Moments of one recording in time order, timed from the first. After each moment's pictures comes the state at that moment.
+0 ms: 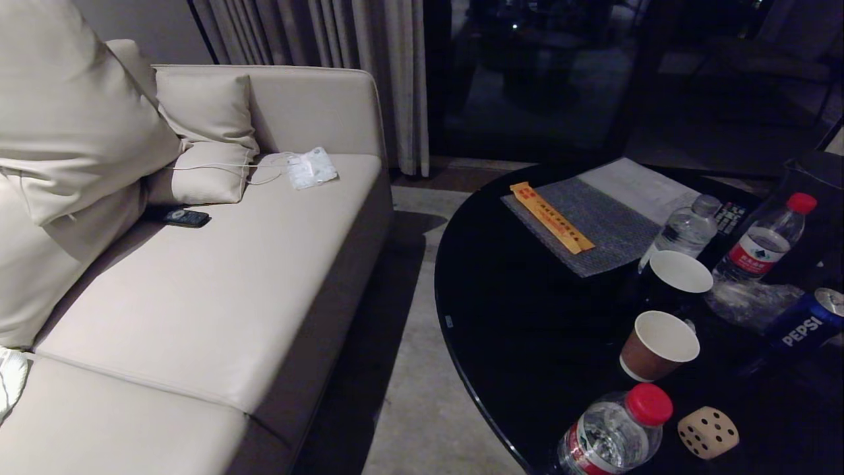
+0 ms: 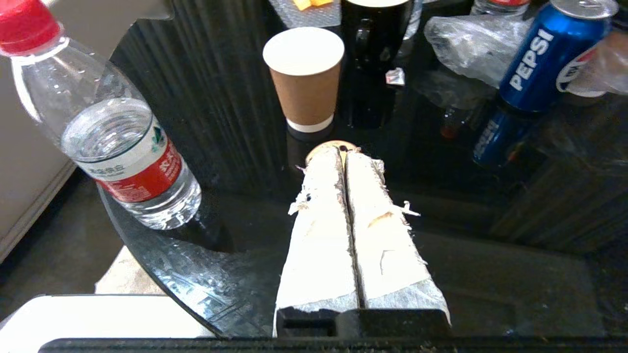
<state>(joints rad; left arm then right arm) 0.00 0.00 0.00 0.00 0.06 -0.11 0.01 0.00 -0.02 0.05 0.01 0.00</state>
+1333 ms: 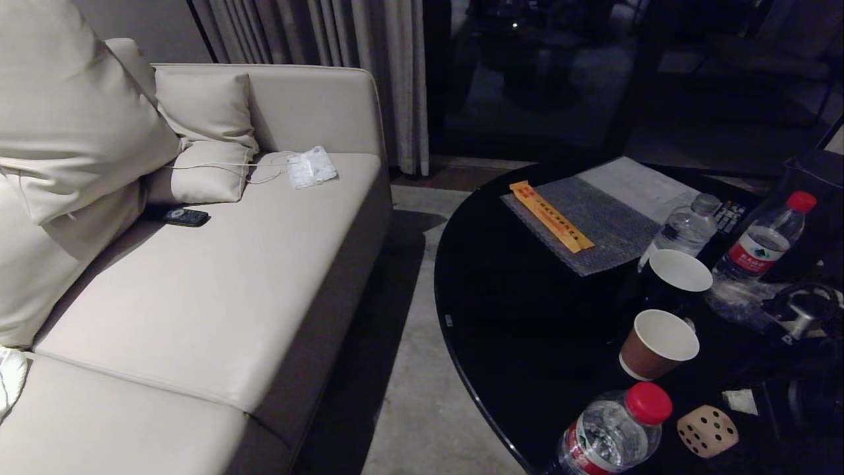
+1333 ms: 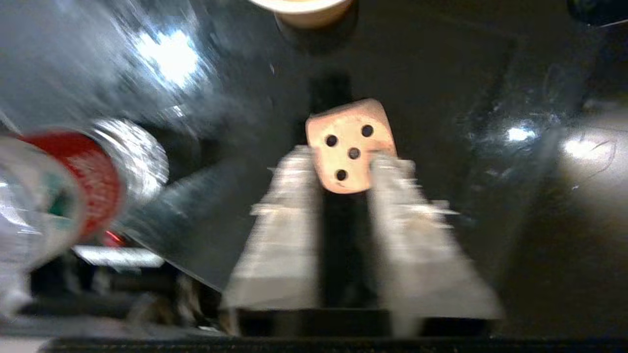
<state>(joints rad) 0.00 0.00 0.00 0.00 0.06 -0.11 0.07 1.29 -0.57 0.14 -0.02 0.01</state>
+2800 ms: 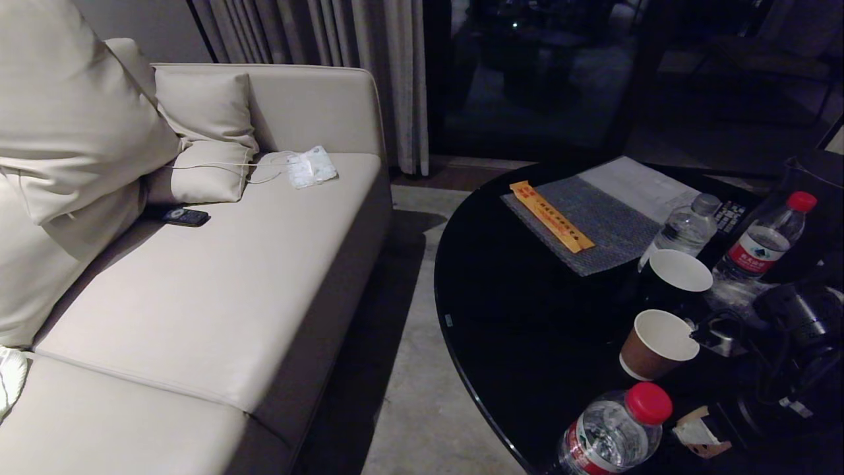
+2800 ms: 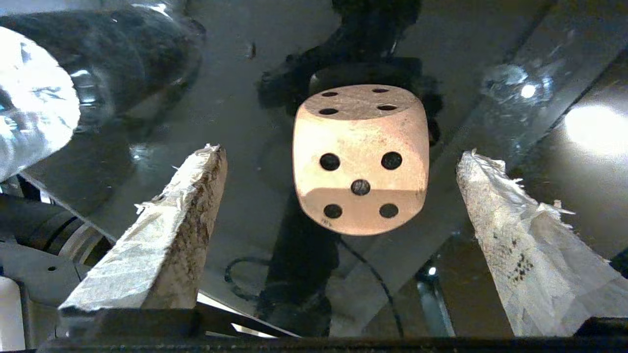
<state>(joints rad) 0.00 0.00 0.00 0.00 0.06 -0.11 -0.03 1.63 -0.62 0.15 0.11 -0.27</state>
